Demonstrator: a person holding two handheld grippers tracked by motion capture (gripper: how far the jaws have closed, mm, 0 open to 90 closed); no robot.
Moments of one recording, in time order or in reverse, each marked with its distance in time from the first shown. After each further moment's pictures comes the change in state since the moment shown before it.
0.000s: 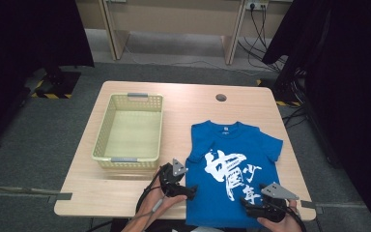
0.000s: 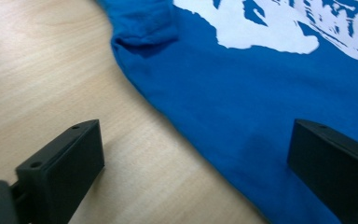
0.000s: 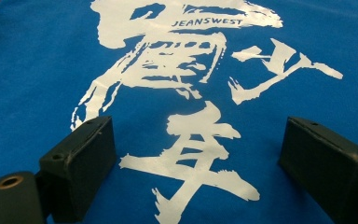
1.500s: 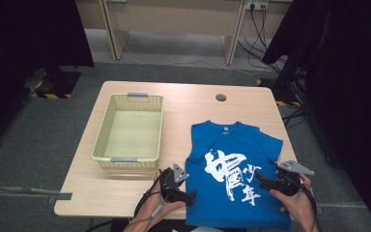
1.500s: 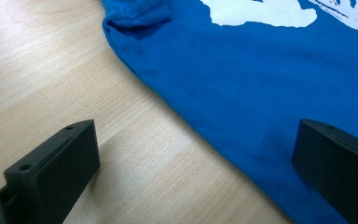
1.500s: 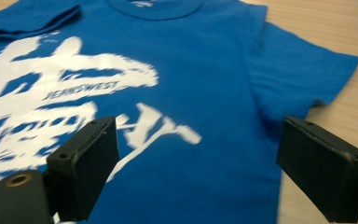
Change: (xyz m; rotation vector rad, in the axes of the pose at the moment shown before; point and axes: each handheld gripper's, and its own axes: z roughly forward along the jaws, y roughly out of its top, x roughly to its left) left arm -0.007 -0.007 -0.005 0.027 0.037 0.047; right arm -0.068 0.040 0.009 -0.029 -0.140 0.117
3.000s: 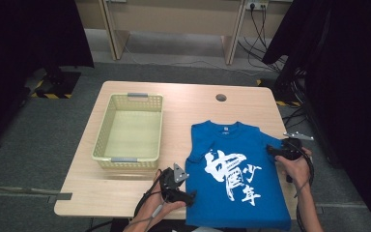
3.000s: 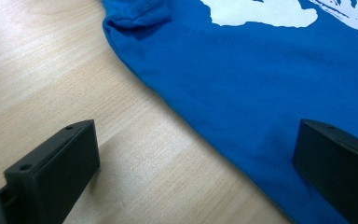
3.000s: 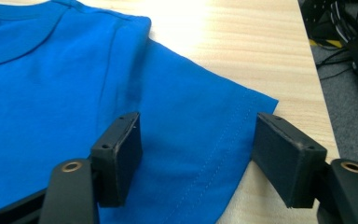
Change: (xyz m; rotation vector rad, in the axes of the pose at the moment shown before) left arm 0.000 0.000 0.000 0.000 0.000 0.002; right arm -0.075 0.048 0.075 0.110 -0.154 0.158
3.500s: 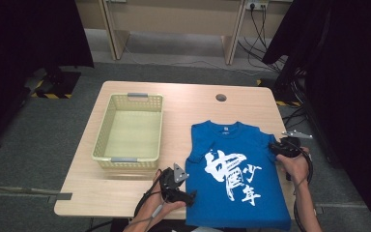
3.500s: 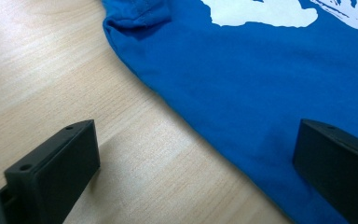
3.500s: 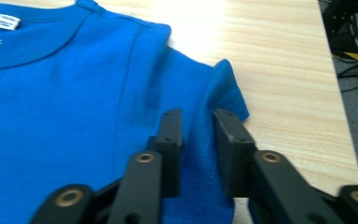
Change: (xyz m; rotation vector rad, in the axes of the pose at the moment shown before) left arm 0.000 0.000 0.000 0.000 0.000 0.001; right arm 0.000 0.003 0.003 -0.017 0.061 -0.046
